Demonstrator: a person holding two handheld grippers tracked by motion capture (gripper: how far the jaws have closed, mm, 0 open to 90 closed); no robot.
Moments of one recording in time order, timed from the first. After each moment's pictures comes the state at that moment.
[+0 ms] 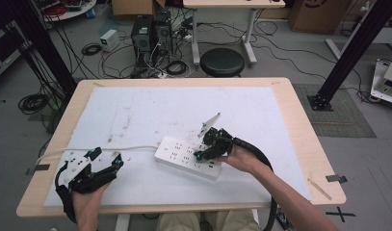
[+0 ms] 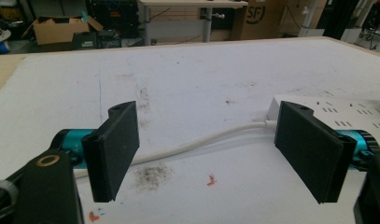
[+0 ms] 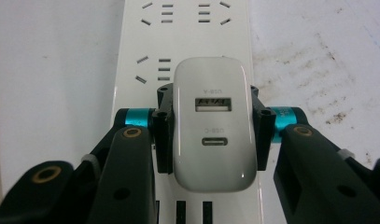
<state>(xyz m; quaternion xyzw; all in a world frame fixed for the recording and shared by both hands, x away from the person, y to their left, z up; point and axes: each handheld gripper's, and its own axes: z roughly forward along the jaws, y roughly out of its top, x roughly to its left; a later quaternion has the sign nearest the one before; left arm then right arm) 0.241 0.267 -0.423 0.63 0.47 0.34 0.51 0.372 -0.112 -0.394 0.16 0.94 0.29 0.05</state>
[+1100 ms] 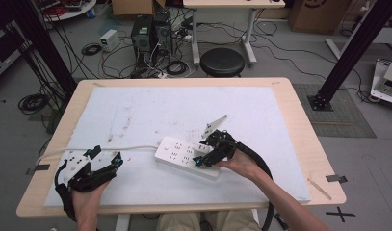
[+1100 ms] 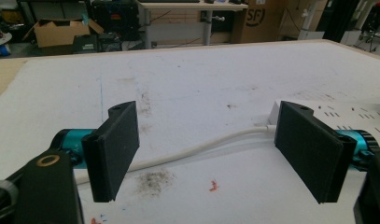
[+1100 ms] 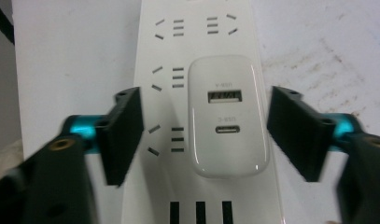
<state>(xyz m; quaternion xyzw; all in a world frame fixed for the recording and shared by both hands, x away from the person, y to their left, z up) 0.243 0.268 -0.421 0.63 0.47 0.34 0.52 0.365 -0.123 -0.396 0.18 0.92 0.34 0.03</state>
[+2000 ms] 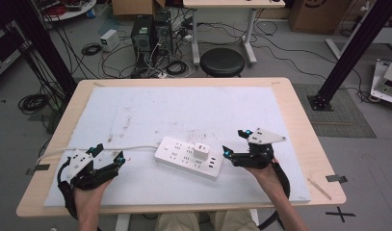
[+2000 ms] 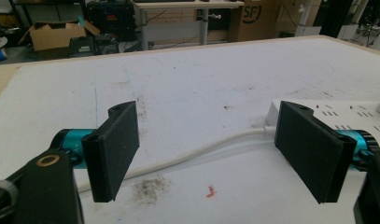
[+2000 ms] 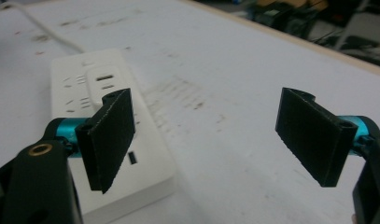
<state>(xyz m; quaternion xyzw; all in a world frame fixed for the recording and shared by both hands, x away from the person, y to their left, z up) 0.249 0.265 -0.419 0.64 0.46 0.34 0.51 0.311 -0.220 -0.395 0.33 0.78 0.48 0.24</state>
